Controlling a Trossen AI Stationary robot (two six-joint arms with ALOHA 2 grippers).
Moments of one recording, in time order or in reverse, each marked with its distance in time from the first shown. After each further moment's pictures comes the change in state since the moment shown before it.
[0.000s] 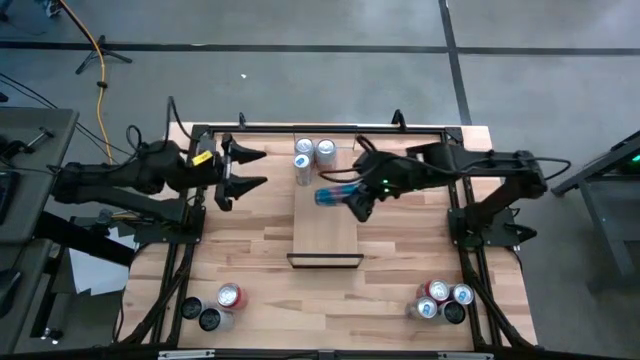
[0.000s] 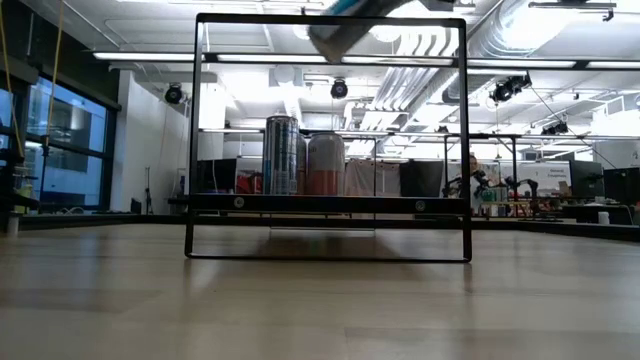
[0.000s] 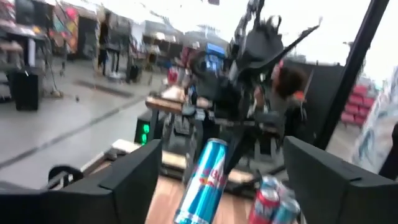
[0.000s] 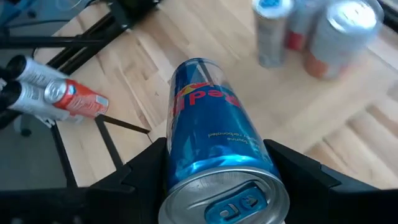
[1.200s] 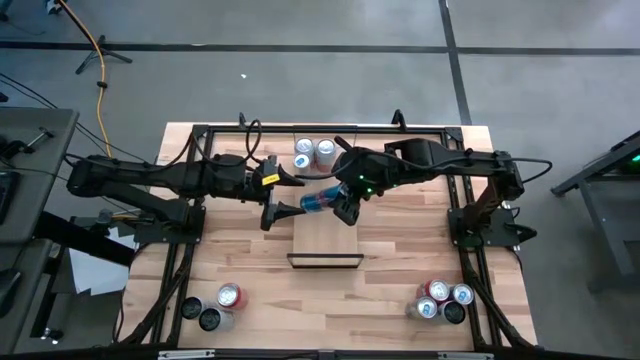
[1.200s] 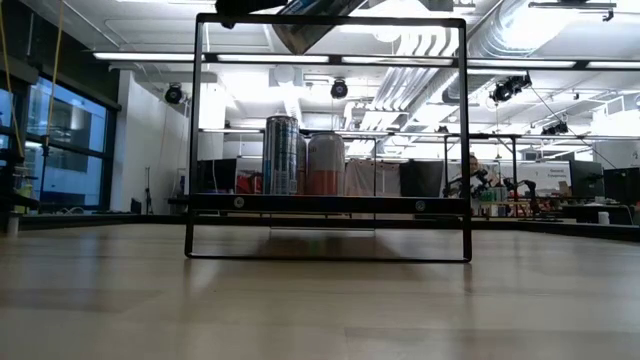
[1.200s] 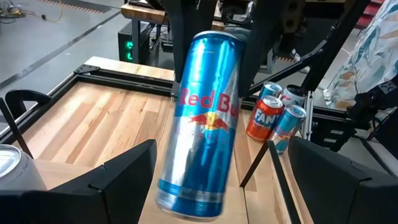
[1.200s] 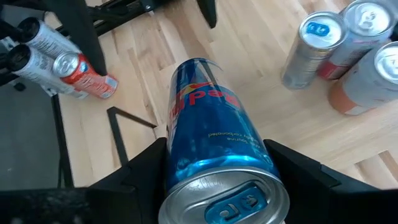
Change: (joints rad) left arm 0.000 0.342 0.075 -0.101 0.131 0.026; right arm -0.024 0.172 0.224 -0.075 -0.094 -0.201
